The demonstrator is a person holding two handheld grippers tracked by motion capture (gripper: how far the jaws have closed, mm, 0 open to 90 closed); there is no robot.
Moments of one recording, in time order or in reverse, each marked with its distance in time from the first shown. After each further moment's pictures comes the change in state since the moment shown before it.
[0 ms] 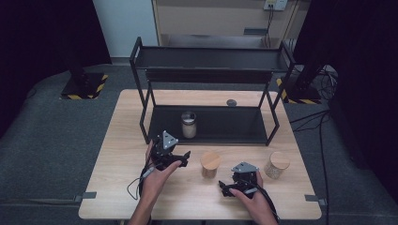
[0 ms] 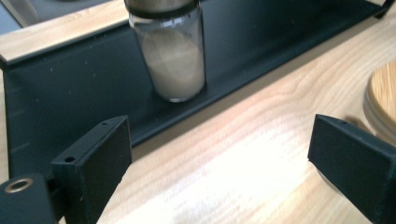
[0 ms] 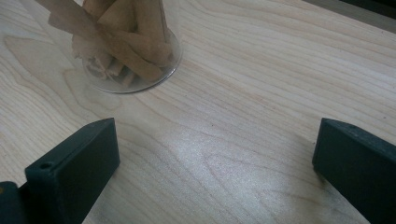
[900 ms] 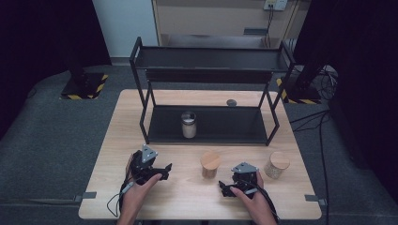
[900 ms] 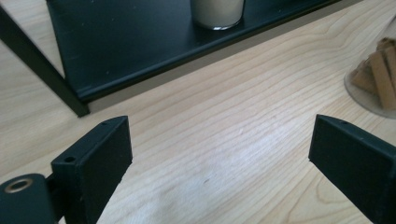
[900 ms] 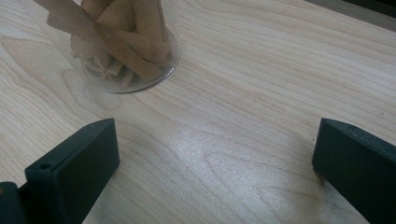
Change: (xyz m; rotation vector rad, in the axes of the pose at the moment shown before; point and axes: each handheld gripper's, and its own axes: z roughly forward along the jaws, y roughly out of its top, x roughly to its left) left arm 0.024 -0.046 -0.037 0.050 0.034 -0.064; right arm 0.003 -0.001 -0.001 -0.001 -0.012 0.008
